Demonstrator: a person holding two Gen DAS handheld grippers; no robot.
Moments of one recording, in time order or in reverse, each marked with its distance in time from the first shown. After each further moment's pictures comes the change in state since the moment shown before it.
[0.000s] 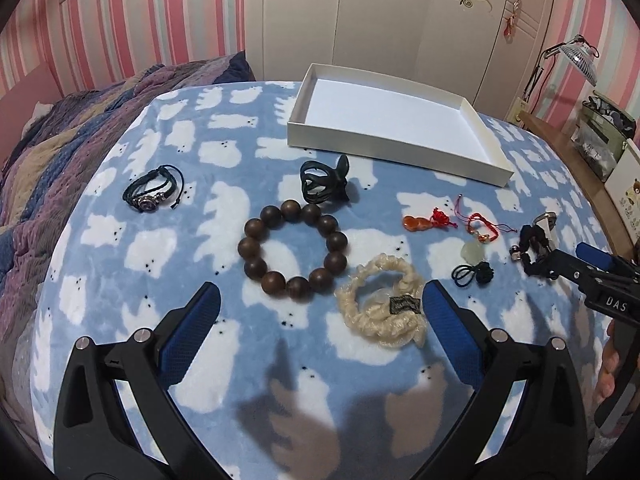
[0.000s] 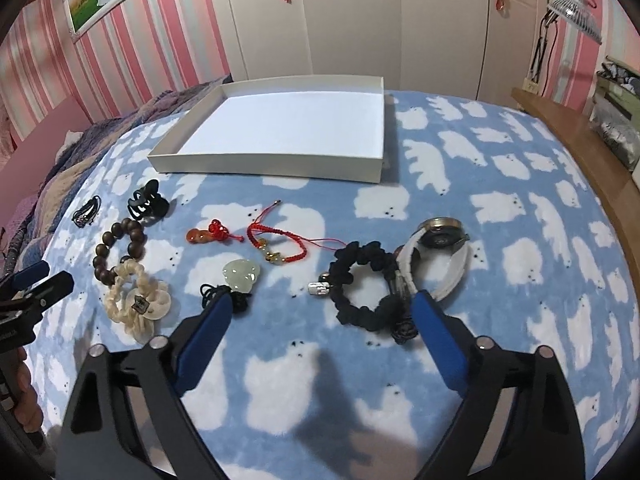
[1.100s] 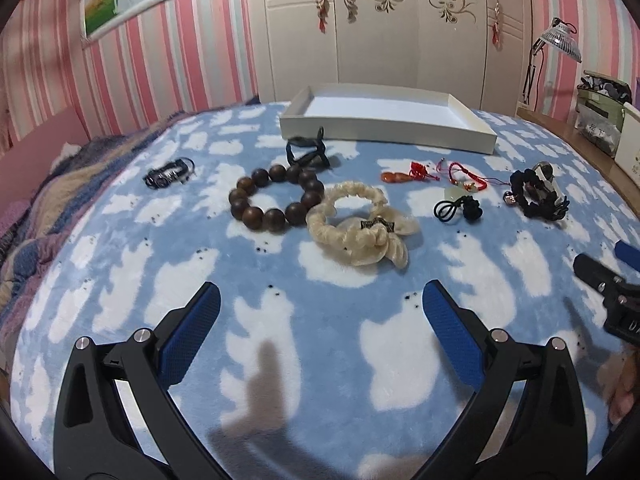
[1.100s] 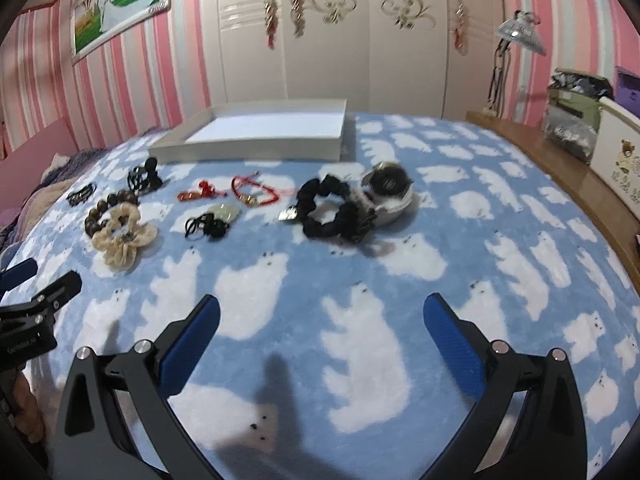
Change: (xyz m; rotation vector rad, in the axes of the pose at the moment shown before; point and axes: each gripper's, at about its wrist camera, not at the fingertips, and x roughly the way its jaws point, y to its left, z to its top) left arm -0.014 -0.041 -0.097 0.066 -0.192 0.104; right arm -0.032 -0.008 -0.107 0.005 -0.212 -0.096
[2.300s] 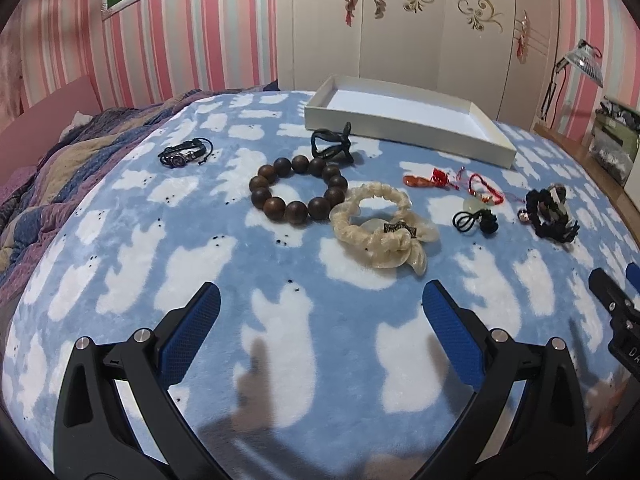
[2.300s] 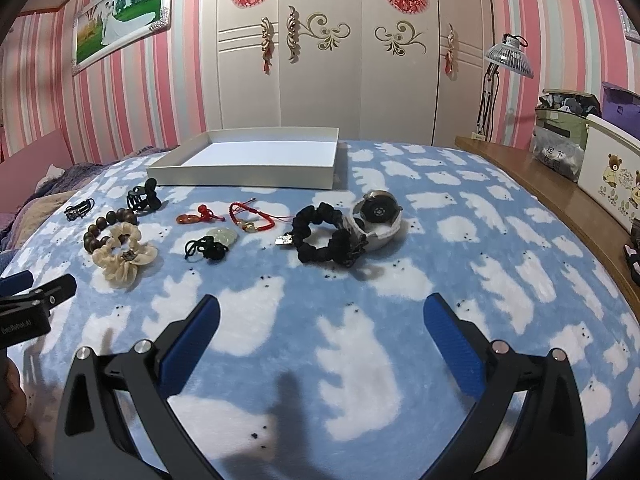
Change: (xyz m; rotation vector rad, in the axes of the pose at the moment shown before) left arm 0.003 0.011 0.003 -0.105 0.018 0.027; right arm -0.018 0.003 -0.001 -0.004 -0.128 -0.047
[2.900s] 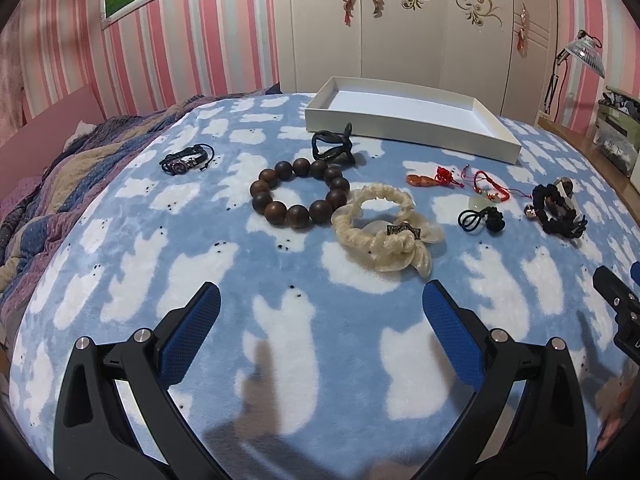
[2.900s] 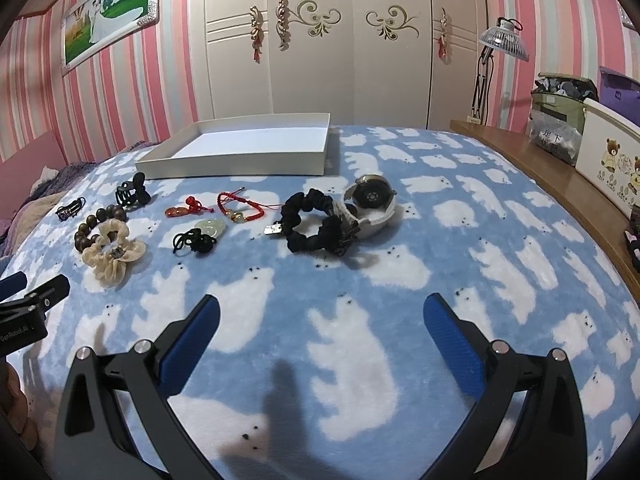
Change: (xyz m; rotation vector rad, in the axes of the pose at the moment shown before) left arm 0.005 -0.006 0.002 0.043 0.000 0.033; right arm 0.010 -0.004 -0.001 0.027 0.047 -0.017
